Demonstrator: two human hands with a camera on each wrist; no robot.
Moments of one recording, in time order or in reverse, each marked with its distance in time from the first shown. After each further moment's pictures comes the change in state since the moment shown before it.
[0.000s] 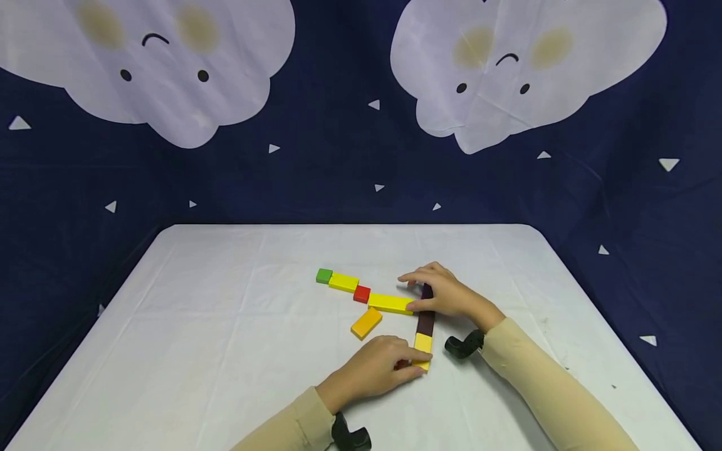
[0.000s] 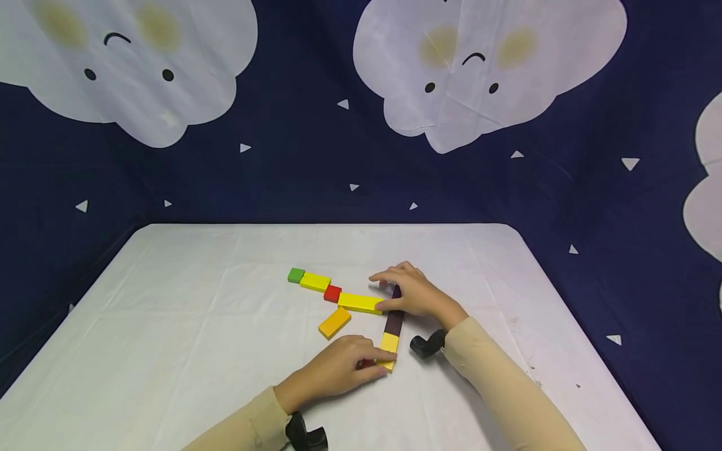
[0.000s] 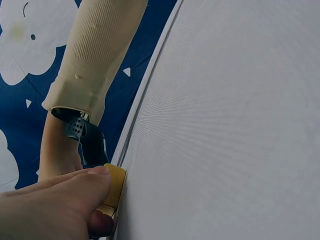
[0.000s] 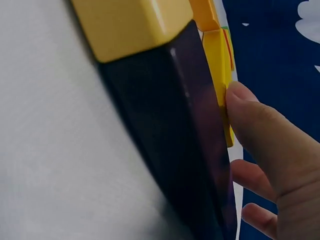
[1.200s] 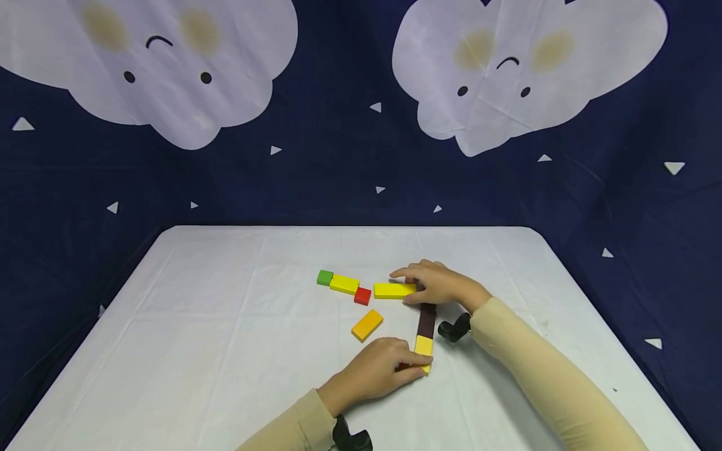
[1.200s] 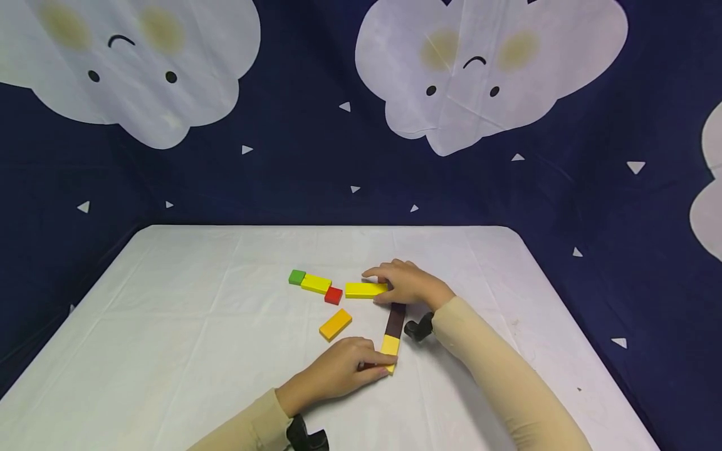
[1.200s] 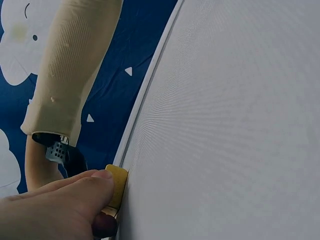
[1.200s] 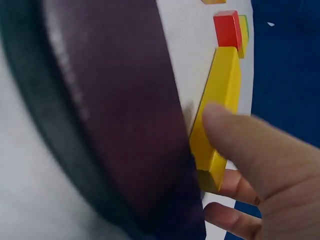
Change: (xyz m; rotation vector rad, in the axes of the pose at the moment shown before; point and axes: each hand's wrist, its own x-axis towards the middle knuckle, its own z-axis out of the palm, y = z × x) left_hand -0.001 -0.002 0.004 -0.005 0.052 0.029; right_hand 0.031 -0.014 -0.019 -0.201 -0.208 0.006
